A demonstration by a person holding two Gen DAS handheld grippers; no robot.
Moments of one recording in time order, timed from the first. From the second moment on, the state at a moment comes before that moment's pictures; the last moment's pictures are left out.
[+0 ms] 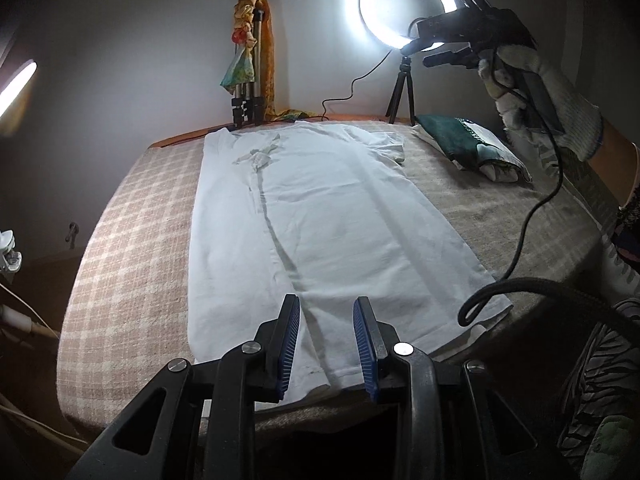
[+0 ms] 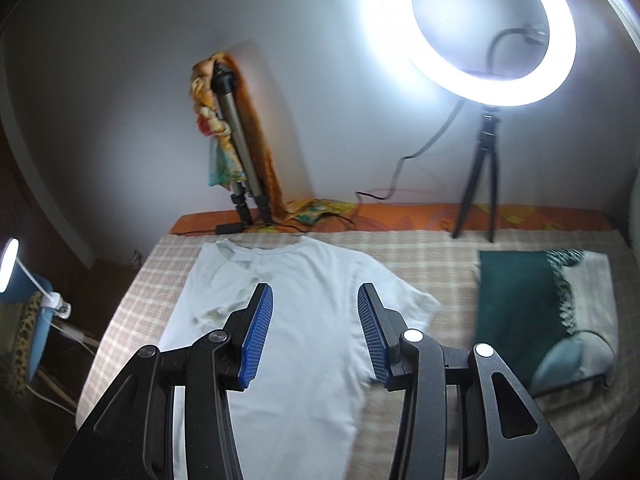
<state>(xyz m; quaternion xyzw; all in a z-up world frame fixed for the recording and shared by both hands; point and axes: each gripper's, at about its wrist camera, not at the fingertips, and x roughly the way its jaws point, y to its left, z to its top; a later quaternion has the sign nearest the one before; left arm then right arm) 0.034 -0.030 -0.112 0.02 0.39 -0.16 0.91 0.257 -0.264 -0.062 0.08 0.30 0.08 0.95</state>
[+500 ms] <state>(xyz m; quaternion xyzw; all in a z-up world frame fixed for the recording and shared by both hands) 0.034 -0.152 -0.119 0.10 0.36 -0.26 0.89 0.184 -0.355 -0.134 0.08 0.35 0.07 0.93</state>
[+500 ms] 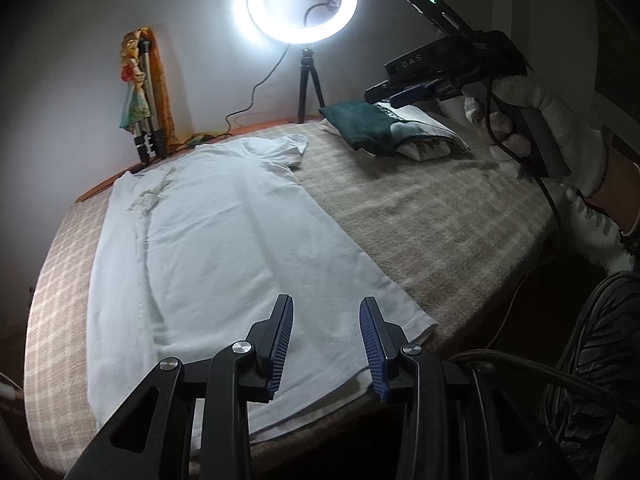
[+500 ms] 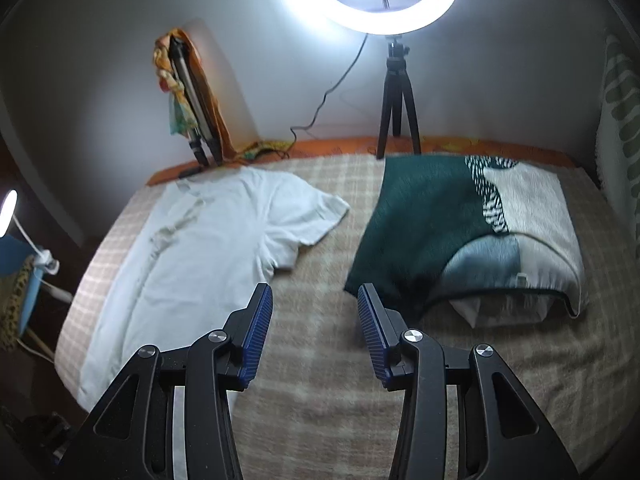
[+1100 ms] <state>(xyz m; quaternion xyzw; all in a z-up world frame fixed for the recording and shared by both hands) 0.040 -0.234 -0.170 0.15 0.41 -0.31 0.84 0.253 -0.344 -0.198 0.13 0.42 0.11 0.89</state>
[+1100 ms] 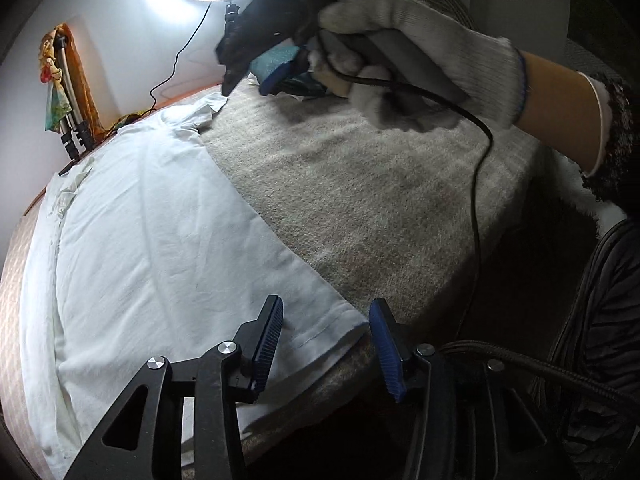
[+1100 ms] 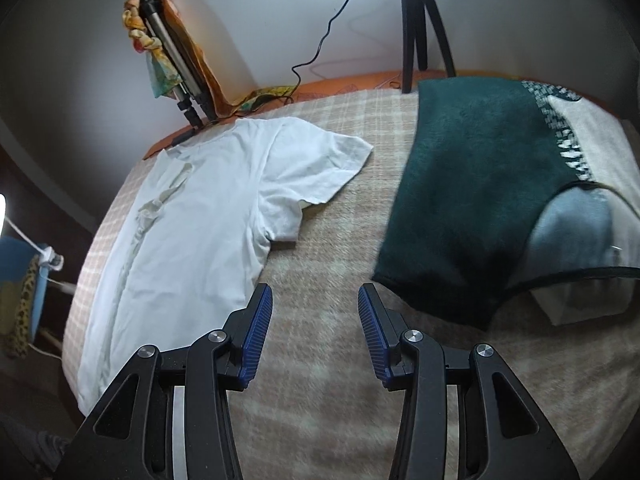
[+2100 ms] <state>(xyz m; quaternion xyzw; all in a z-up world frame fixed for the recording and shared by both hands) 0.064 -0.177 -0.155 -0.09 0.41 -0.27 0.87 0.370 -0.318 -0.216 0.19 0.41 0.07 0.89</state>
